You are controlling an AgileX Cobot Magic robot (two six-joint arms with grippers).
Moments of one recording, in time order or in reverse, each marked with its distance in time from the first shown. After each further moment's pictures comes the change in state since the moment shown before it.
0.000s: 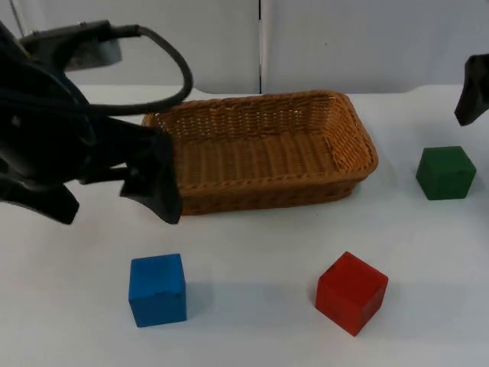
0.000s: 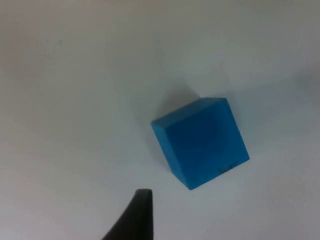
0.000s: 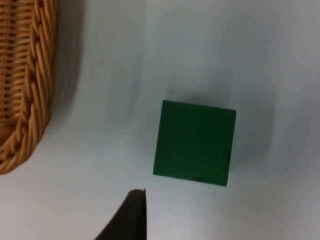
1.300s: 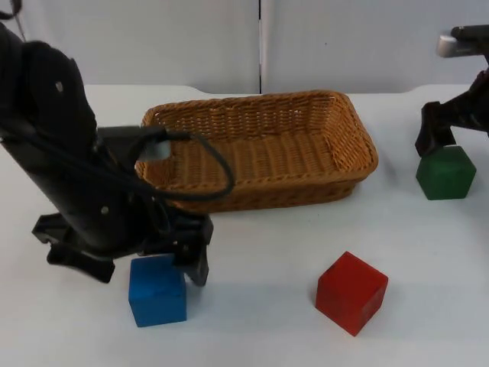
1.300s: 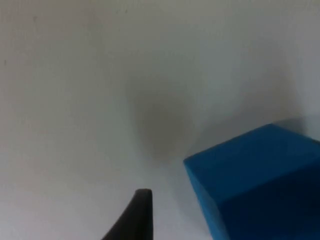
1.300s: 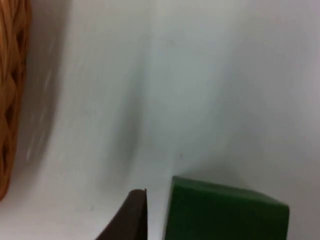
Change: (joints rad) right arm 0.030 0.204 -0.018 0.006 -0.269 -0.022; left arm -0.053 0.345 -0.002 0.007 -0.243 -0.055
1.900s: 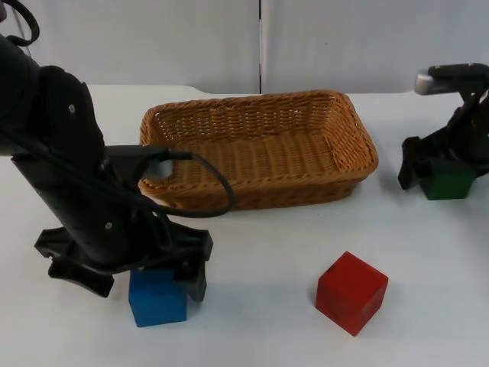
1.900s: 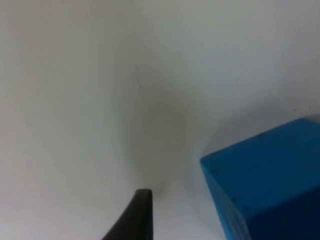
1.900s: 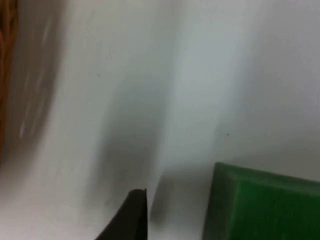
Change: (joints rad) right arm 0.029 0.099 -0.002 0.020 -0.028 0.000; left arm 0.000 0.045 0.000 0.002 -0.016 0.000
